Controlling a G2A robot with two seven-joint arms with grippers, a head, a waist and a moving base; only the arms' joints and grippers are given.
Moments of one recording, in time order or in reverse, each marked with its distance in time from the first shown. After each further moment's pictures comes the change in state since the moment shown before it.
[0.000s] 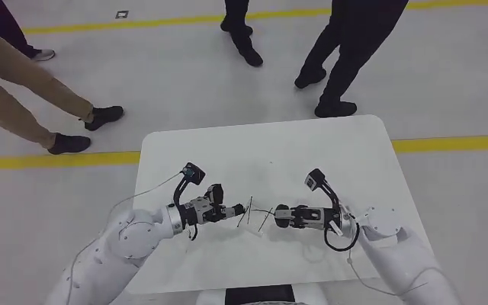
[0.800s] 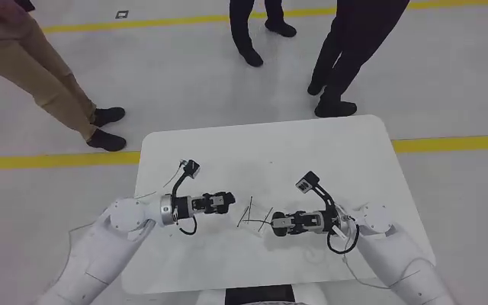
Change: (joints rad) left arm -0.141 -0.062 0.021 0.254 -0.680 0.010 -0.445; right arm 0.085 -0.016 -0.092 0.108 0.202 -0.161 0.206
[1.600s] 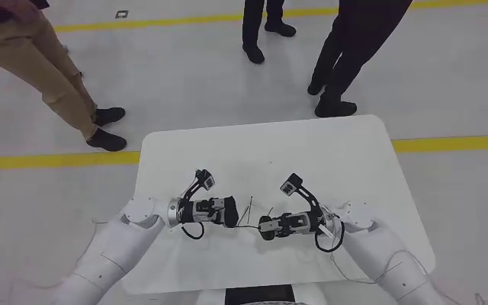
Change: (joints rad) left arm -0.123 -0.078 0.155 0.249 -0.332 0.008 -0.273; right arm 0.083 -0.045 -0.125 0.088 0.043 0.007 0.000
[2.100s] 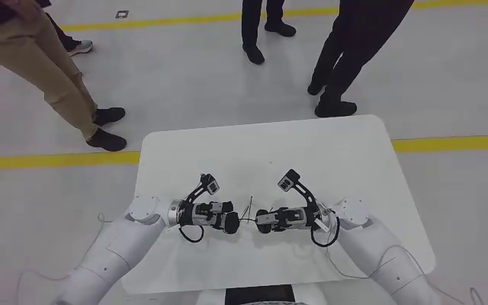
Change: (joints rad) left arm -0.047 -0.026 0.054 0.086 -0.065 -0.013 -0.100; right arm 0.036 -0.021 -0.027 0.047 0.019 0.006 -0.035
